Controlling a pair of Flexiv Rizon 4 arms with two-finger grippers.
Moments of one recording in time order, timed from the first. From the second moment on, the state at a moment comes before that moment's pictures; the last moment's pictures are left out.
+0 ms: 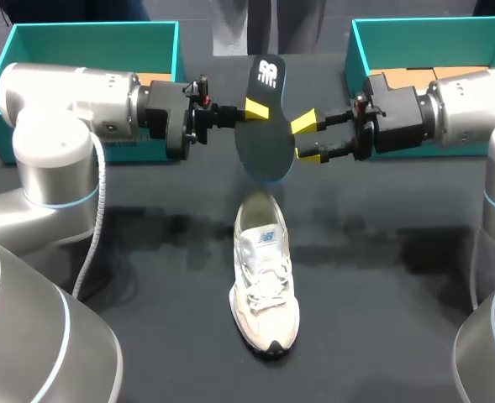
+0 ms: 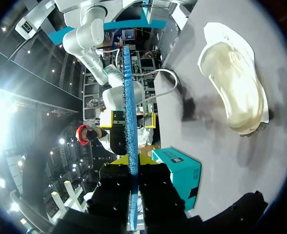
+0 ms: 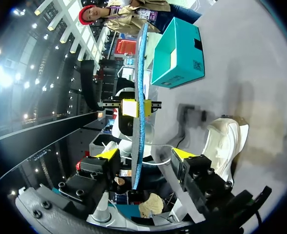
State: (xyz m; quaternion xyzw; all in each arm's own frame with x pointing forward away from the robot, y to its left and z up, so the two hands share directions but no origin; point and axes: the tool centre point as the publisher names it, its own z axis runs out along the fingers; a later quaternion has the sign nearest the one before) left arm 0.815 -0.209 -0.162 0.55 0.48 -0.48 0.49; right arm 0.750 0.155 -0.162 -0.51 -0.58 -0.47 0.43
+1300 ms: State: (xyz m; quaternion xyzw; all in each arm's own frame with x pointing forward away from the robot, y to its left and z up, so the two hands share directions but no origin) left arm 0.814 -0.224 -0.161 0.54 0.46 -0.46 0.53; right arm 0.759 0.183 -0.160 -0.48 -0.59 -0.48 0.44
